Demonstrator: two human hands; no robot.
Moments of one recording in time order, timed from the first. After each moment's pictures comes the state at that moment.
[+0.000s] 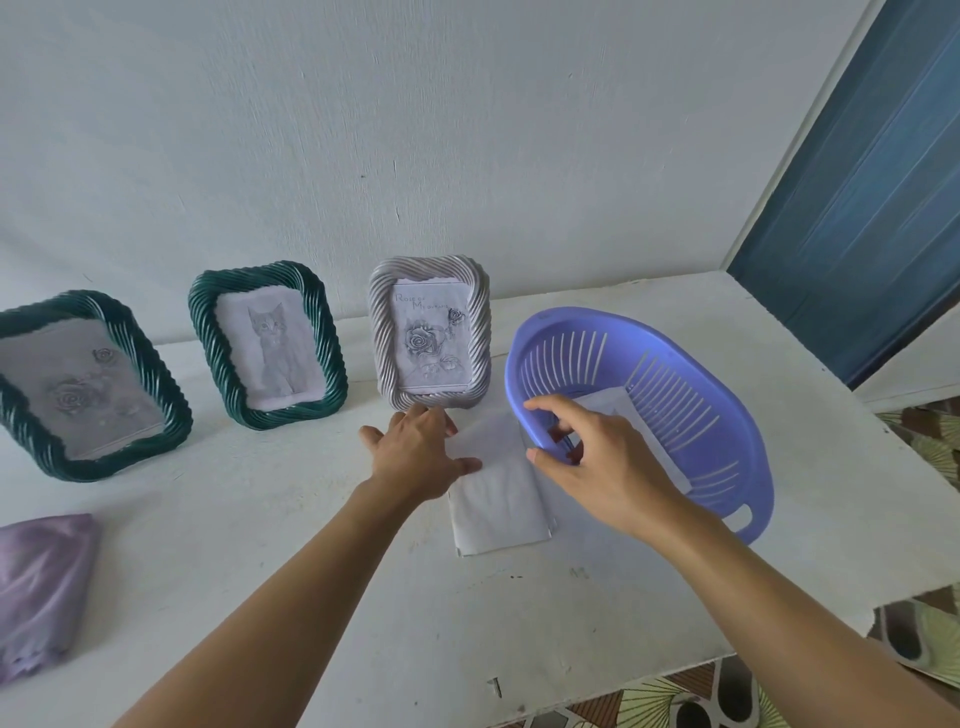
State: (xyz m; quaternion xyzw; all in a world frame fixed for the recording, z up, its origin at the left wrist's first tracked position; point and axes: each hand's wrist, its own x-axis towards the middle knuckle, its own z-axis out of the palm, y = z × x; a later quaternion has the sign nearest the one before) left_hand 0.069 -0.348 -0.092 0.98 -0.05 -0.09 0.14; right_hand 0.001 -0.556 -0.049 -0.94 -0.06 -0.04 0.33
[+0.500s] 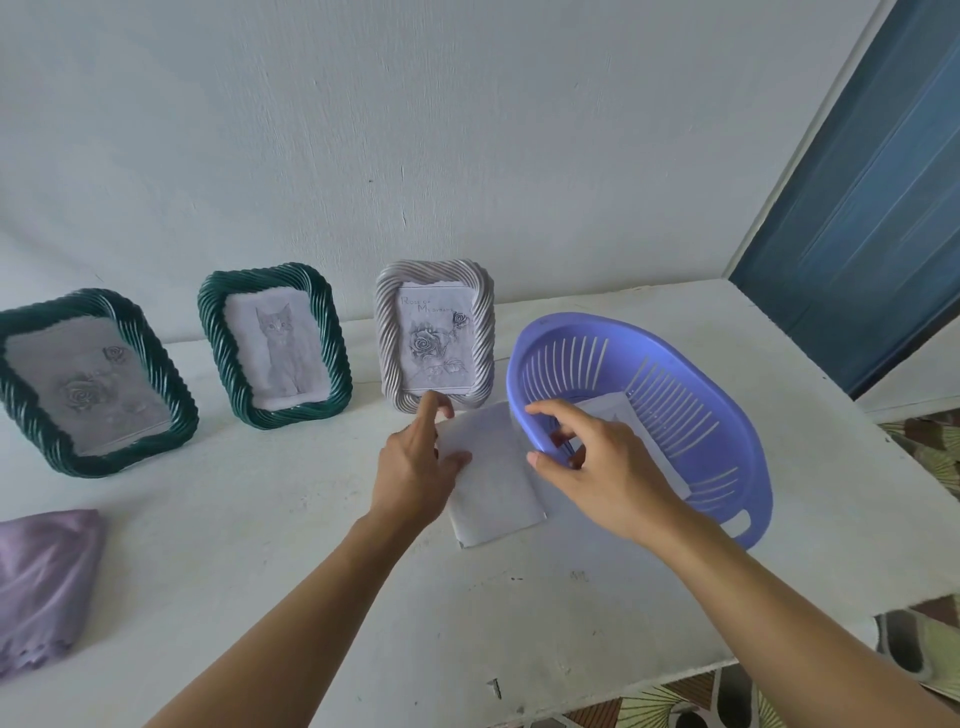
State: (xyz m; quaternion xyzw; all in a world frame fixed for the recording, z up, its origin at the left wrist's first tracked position) left_hand 0.042 -0.344 -0.100 0.92 -0.07 0.06 0.39; right_hand 0.000 -0.556 -0.051 -0.94 -0.05 -0.03 0.34
